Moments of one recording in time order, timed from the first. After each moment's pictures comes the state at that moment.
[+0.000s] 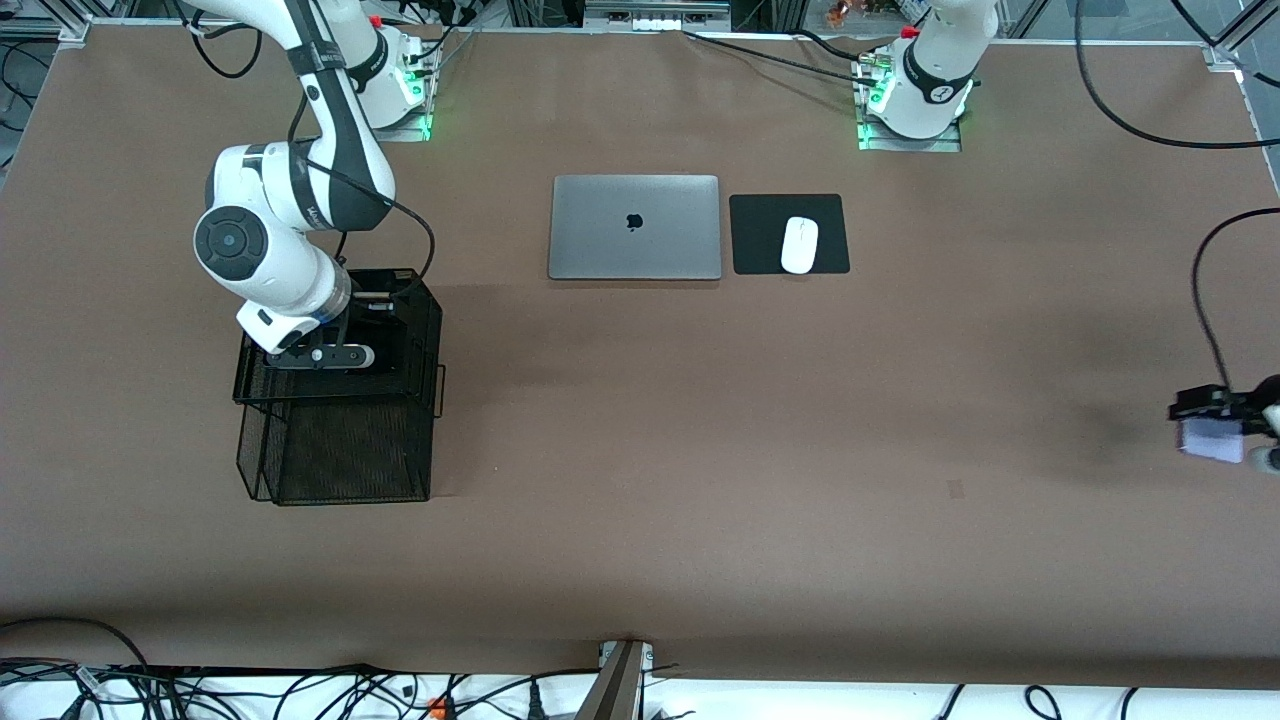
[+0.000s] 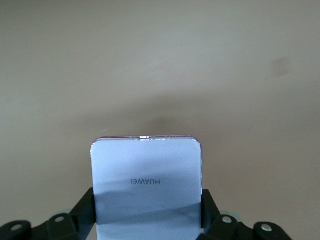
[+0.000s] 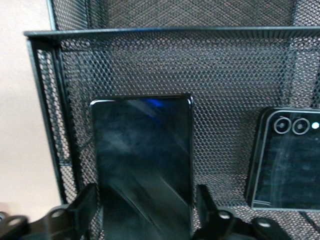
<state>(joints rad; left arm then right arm) 0.45 0.62 -0.27 -1.31 0.21 1.82 0.40 0.78 0.27 -0.57 -2.07 0.16 2.16 0.10</state>
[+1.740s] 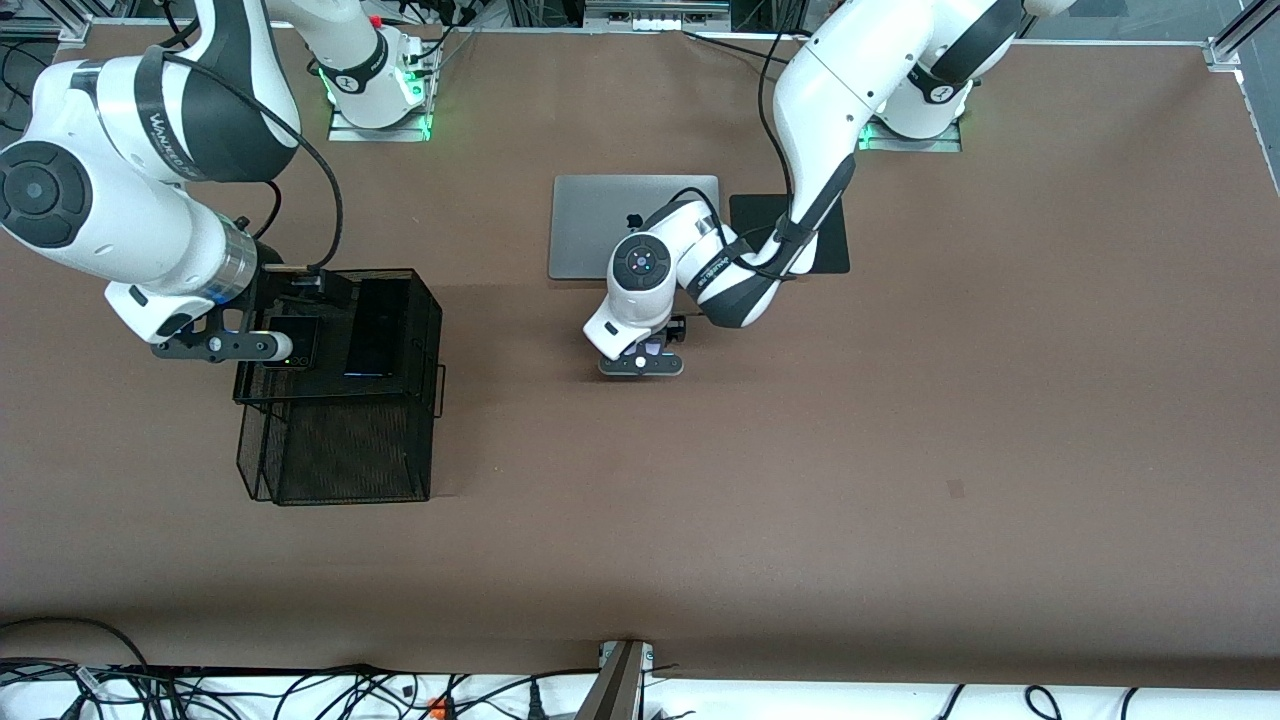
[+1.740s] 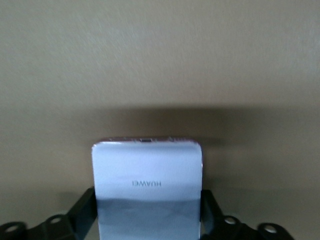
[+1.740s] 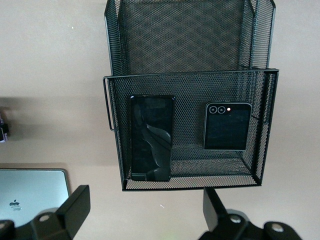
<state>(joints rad) -0.60 0.91 -0.24 -1.38 0.12 2.24 -0.86 0.78 0.26 -0.65 -1.63 0.17 1.65 0.10</state>
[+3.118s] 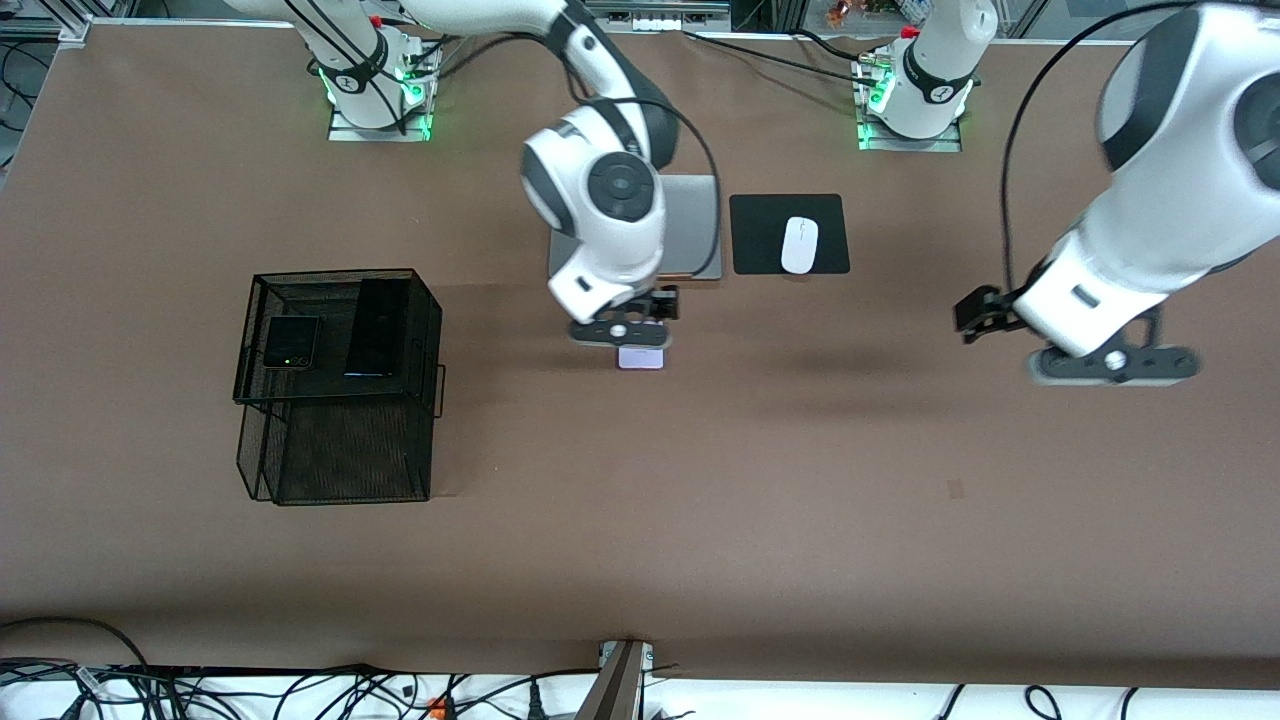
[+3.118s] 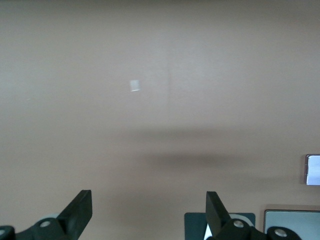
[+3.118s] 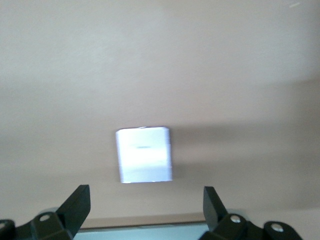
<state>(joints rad) -0.03 0.26 -0.20 -1.35 0.12 1.57 -0.24 1.00 0.75 -0.28 -1.29 0.18 2.01 0.76</state>
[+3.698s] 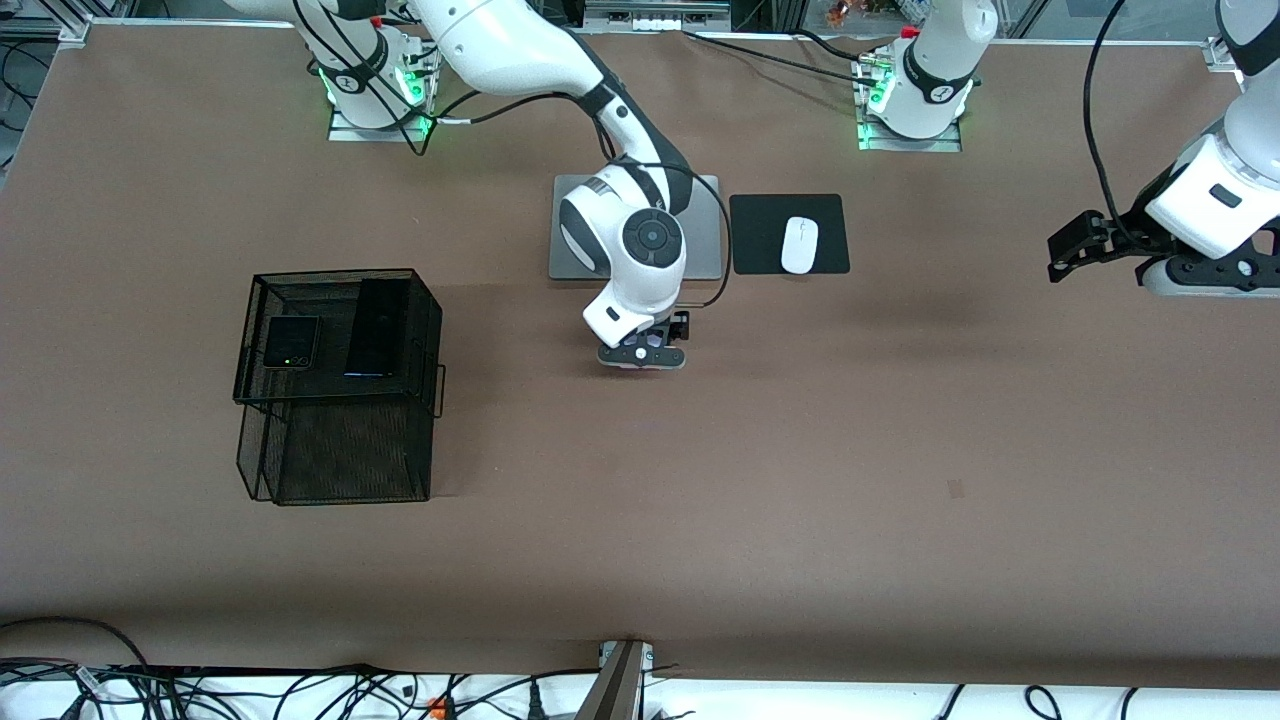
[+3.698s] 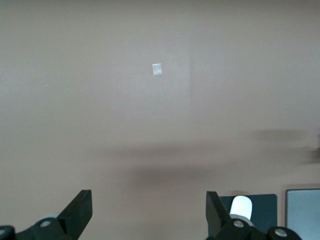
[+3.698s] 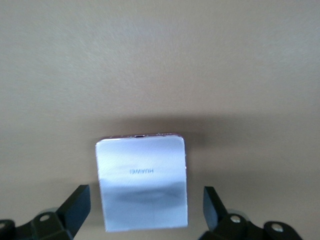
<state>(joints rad) 0.02 -0.02 -0.06 -1.73 0.02 1.72 -0.03 1.00 0.91 -0.25 -1.32 0.18 2.15 0.77</state>
